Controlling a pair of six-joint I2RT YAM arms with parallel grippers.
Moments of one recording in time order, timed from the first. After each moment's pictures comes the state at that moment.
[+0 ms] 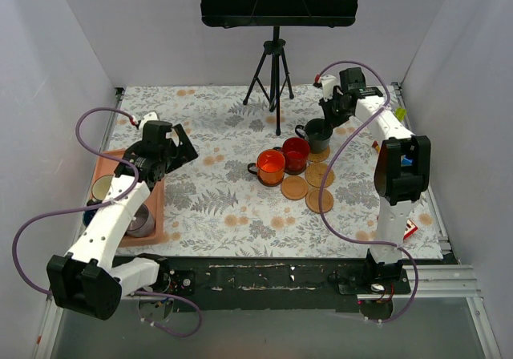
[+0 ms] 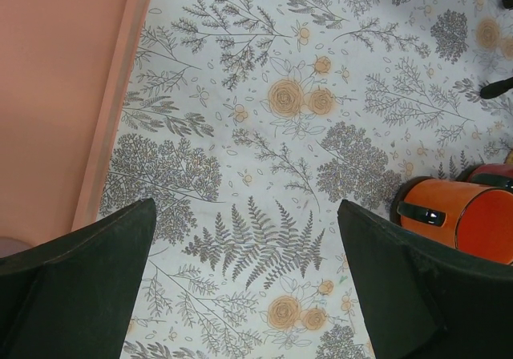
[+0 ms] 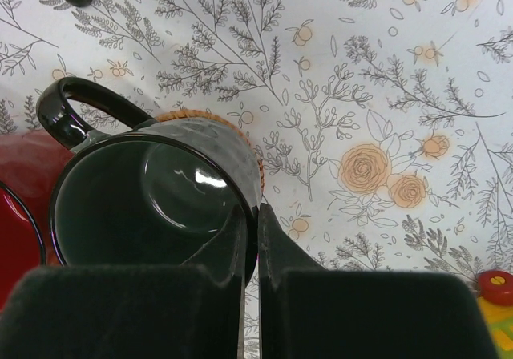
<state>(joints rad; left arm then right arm) -0.25 1.13 1.04 -0.66 -0.27 -0.62 0.16 2.04 1.77 -0.69 -0.26 -0.40</state>
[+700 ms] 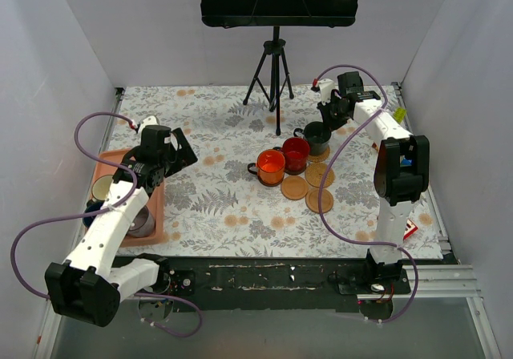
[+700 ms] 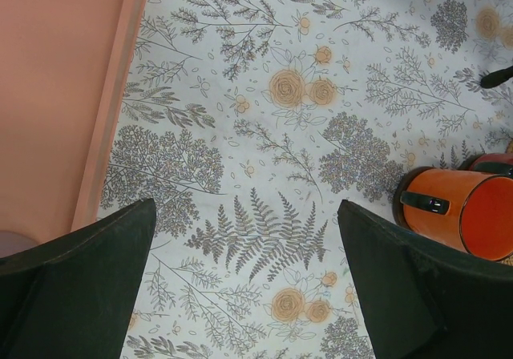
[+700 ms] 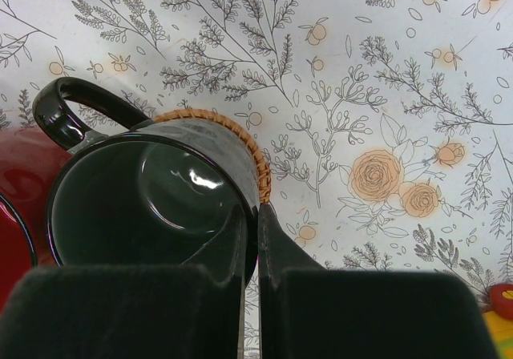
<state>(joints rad) -0.25 1.08 0.99 -0.65 -0.25 -0.62 0.18 2.03 1.70 -0.64 -0.26 -0.42</state>
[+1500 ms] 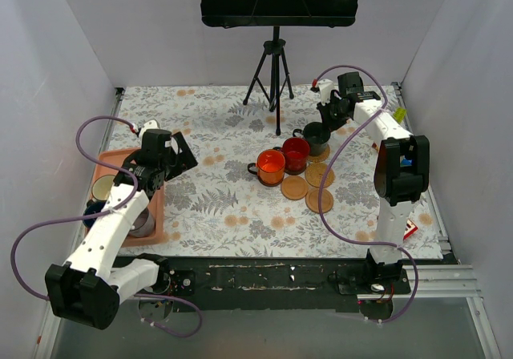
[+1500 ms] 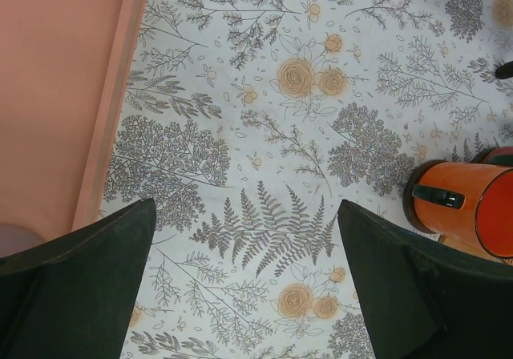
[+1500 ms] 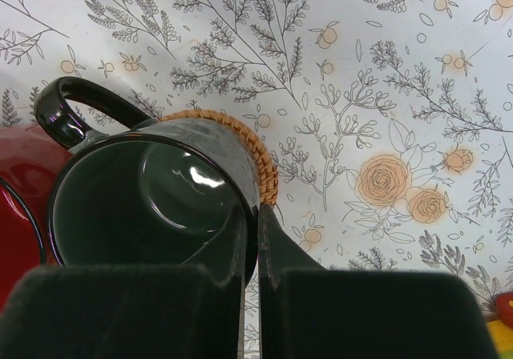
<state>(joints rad) -0.25 1.07 0.96 -0.65 -0.25 -0.62 0.18 2.03 1.70 -0.64 -0.29 -0.43</state>
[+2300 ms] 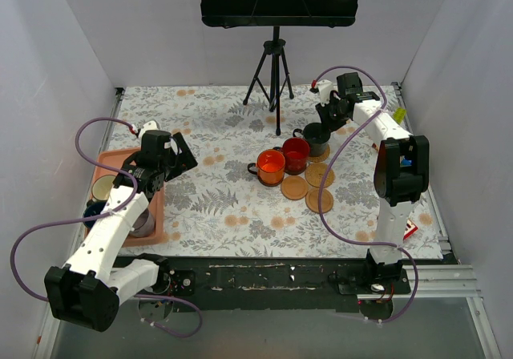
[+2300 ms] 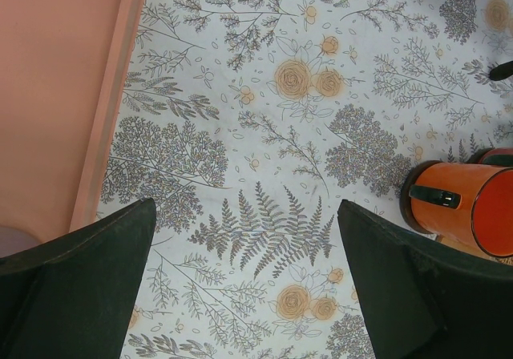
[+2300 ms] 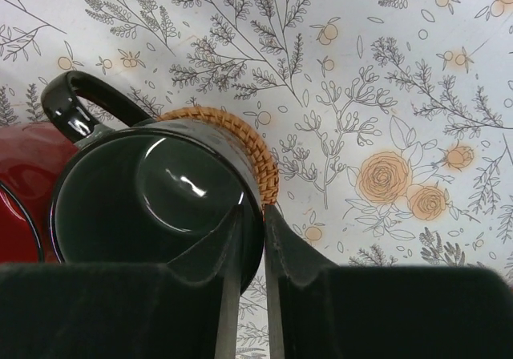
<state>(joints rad) -0.25 1.05 0.94 -0.63 -0.25 -0.62 0.18 2.03 1.69 -0.64 -0.28 -0.43</state>
